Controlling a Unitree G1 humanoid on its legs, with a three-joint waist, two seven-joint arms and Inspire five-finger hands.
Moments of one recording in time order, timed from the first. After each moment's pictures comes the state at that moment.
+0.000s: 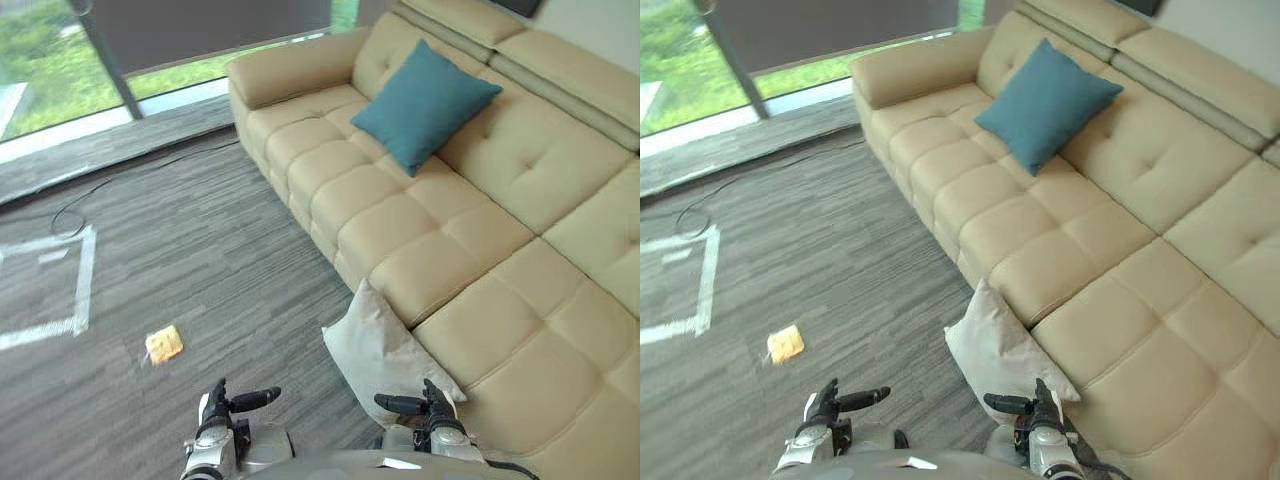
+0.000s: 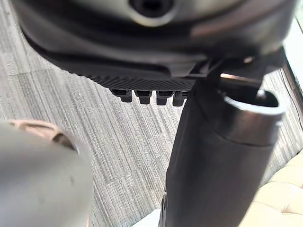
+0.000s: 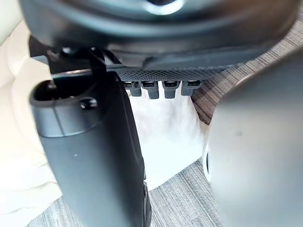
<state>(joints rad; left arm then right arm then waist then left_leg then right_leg) 0.04 0.09 0.18 1.06 -0.06 -0.03 0.19 -0.02 -0.02 -0.09 1.00 -0.17 0.03 -0.19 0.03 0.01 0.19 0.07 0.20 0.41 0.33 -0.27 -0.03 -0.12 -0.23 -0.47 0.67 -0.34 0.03</state>
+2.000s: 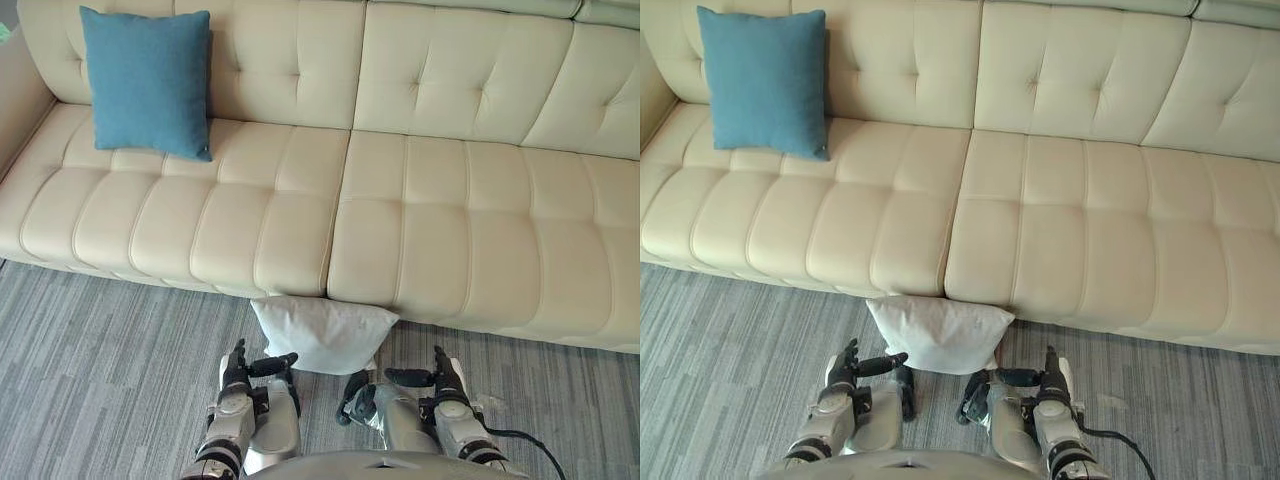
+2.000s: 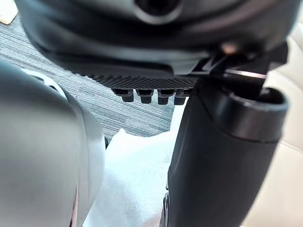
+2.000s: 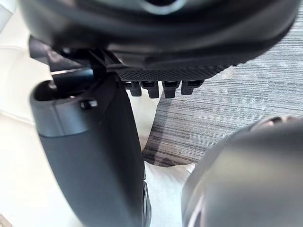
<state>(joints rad) -0.06 0.05 0.11 0.93 -0.07 -0.06 0.22 -0.06 -0.04 -0.05 0.95 -0.15 0.02 -0.28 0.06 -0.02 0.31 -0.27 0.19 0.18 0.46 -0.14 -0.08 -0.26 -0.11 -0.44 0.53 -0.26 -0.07</state>
